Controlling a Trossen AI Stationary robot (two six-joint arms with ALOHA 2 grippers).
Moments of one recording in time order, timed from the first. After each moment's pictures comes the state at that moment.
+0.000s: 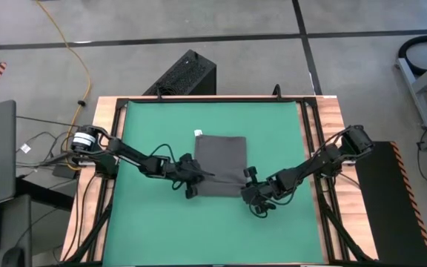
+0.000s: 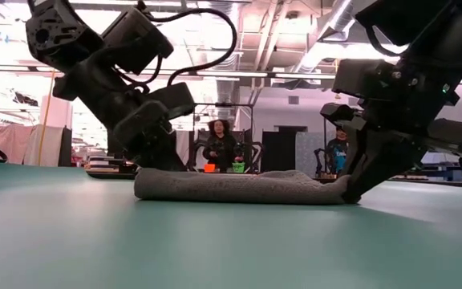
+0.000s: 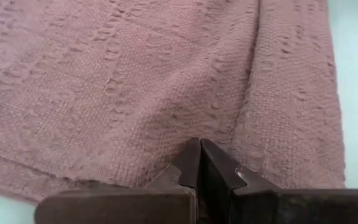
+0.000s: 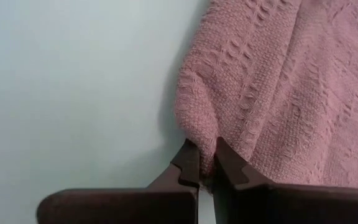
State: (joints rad) left arm -0.12 1.73 0.62 0.38 -0.15 -0.31; right arm 0.42 1.65 0.74 -0.15 0.32 -0.06
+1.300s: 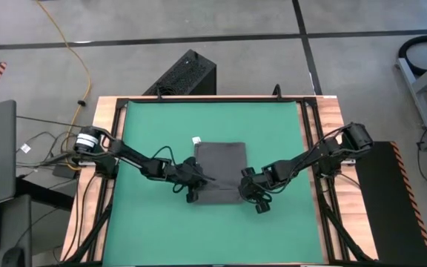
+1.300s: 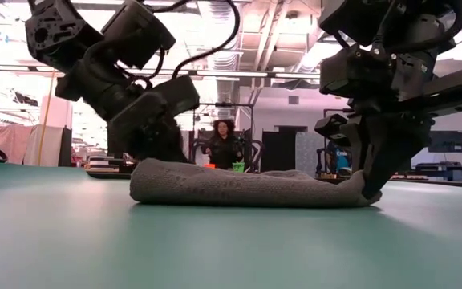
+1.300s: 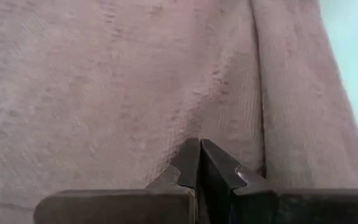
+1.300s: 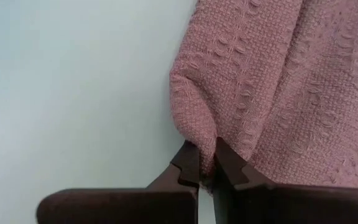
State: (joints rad) left arm -0.14 1.75 0.65 0.45 -0.12 -0.27; right arm 0.29 1.62 0.81 -0.27 -0.05 0.00
